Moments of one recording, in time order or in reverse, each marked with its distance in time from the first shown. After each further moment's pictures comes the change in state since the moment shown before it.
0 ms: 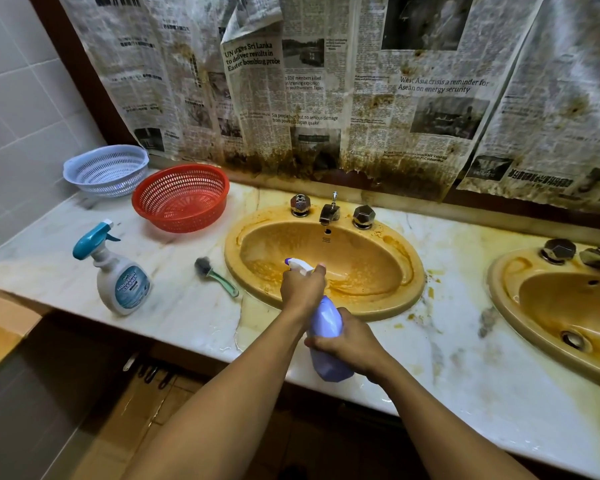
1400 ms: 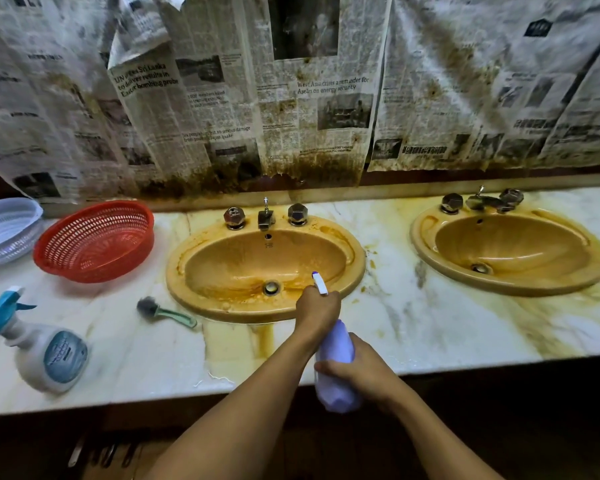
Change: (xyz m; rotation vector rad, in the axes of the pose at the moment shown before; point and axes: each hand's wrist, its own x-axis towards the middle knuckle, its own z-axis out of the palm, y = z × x) left_hand -0.068 -0.013 0.030 0.238 -0.441 0.194; right_hand -0.086 0.047 0.014 0.090 0.150 0.209
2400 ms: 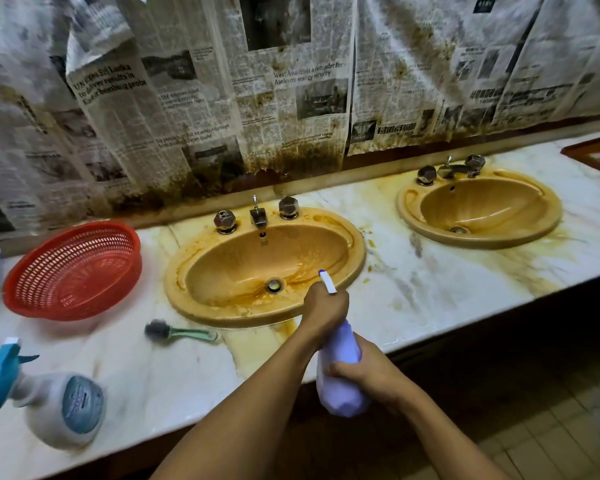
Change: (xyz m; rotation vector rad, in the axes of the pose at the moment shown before) left_hand 0.015 -0.033 -0.053 0.074 -0.269 0.073; right_hand -0.014 -0.039 0.085 0.351 0.171 0.010
